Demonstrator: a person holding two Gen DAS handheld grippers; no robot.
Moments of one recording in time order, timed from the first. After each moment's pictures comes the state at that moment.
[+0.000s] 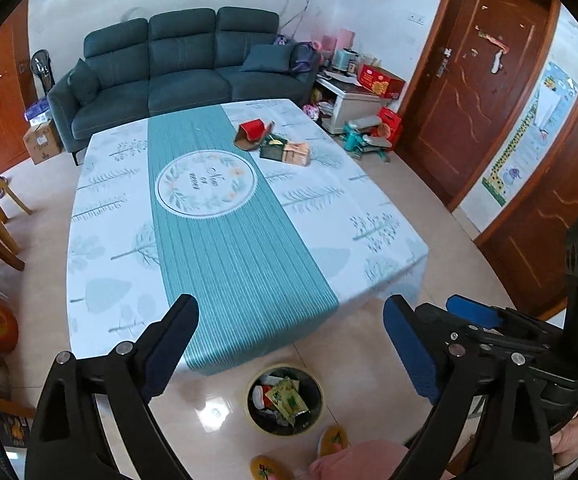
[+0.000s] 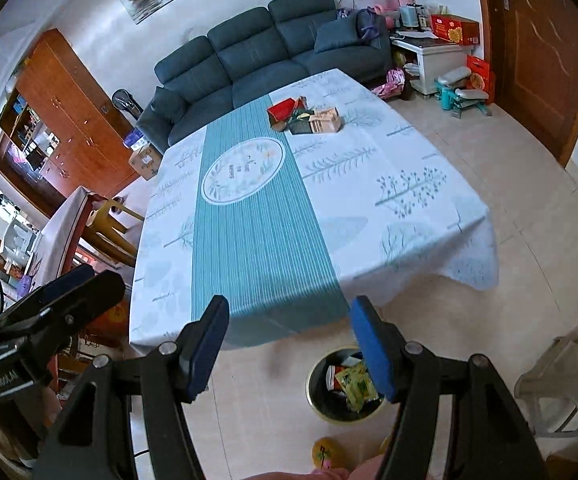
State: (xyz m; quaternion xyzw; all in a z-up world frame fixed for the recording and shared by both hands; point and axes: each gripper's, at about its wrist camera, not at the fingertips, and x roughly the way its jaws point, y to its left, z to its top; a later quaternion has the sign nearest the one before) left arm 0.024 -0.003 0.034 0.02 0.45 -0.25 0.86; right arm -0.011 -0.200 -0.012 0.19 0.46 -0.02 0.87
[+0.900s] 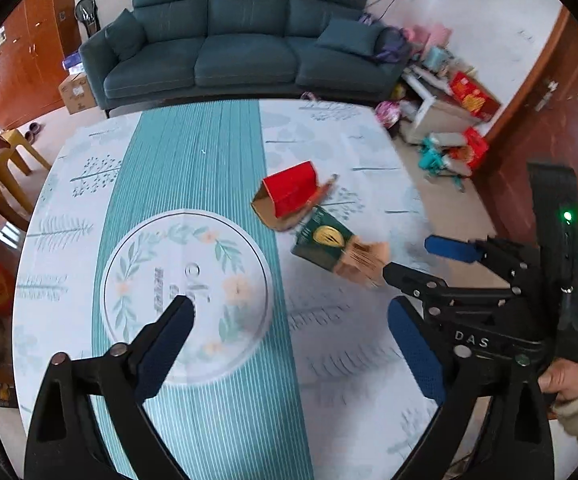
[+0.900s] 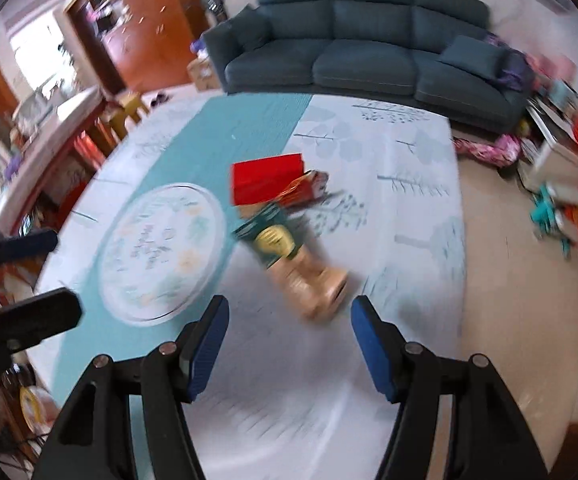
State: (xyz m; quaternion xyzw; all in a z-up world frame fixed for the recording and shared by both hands) left arm 0.344 -0.151 -0.050 -0.02 0.52 -0.11 0.85; right arm 0.381 -0.315 -0.090 -0.04 0.52 0.17 0.84
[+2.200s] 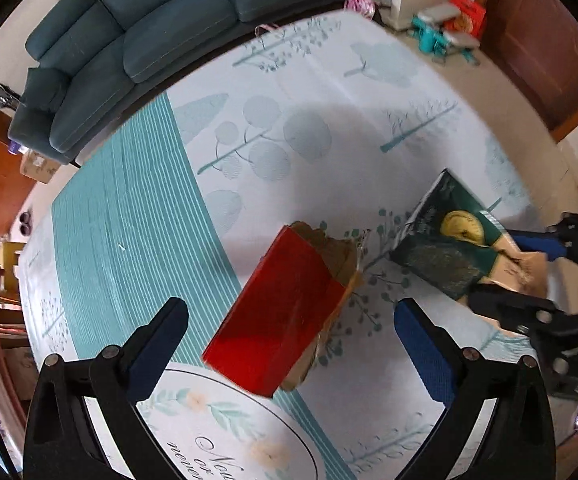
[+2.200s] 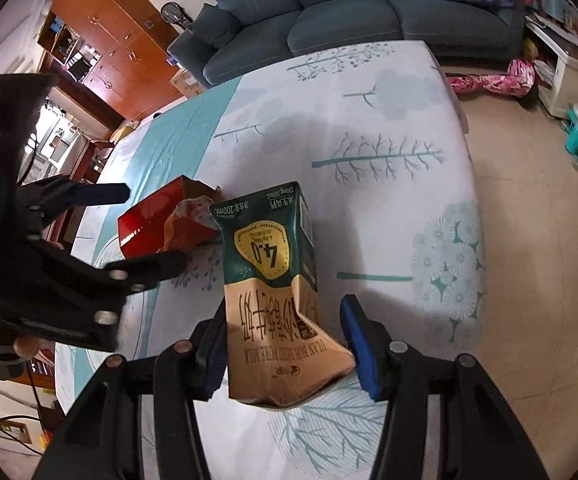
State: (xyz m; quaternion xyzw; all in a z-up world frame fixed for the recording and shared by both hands) left arm 0.511 -0.254 -0.154 0.22 0.60 -0.14 0.76; right arm 0.466 -0.393 -0.166 0.12 0.56 0.19 0.80
